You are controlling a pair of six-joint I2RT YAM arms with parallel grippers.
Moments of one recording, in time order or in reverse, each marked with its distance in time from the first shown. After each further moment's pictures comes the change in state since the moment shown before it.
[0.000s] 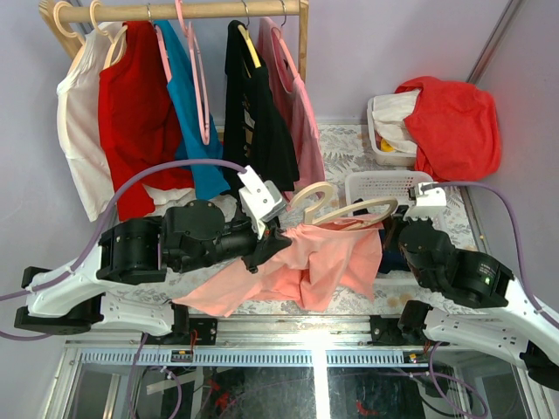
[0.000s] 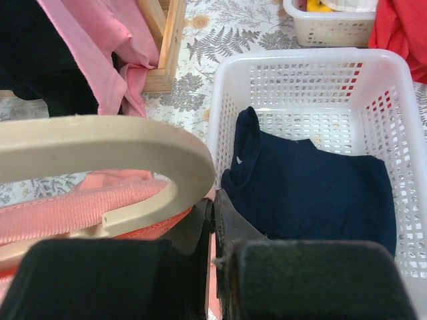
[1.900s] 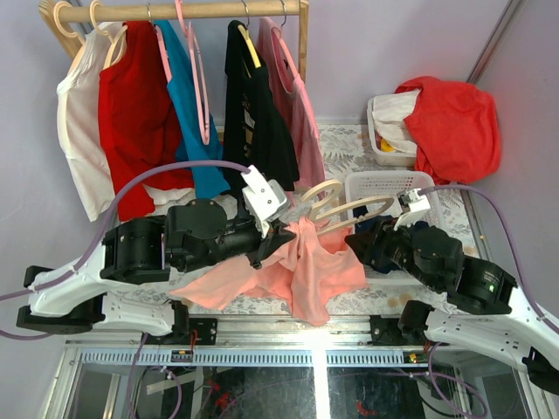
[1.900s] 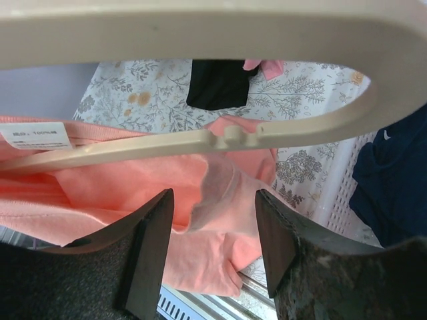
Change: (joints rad) left arm 0.000 0.014 0.008 0.039 -0.034 0.072; right arm 0.000 -0.086 -0.072 0.145 -0.437 0.078
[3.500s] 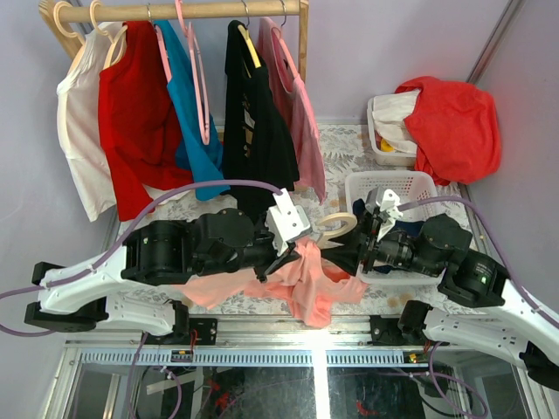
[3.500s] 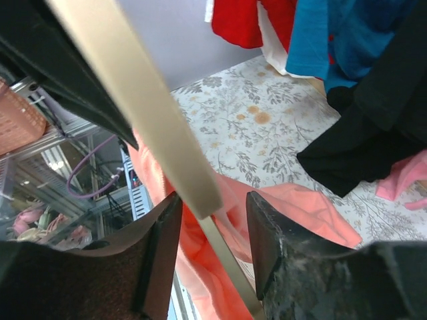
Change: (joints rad) left arm -0.011 0.039 -0.050 -0.059 0.109 0.034; right arm 0.000 0.089 0.058 0.329 -0.584 -0.458
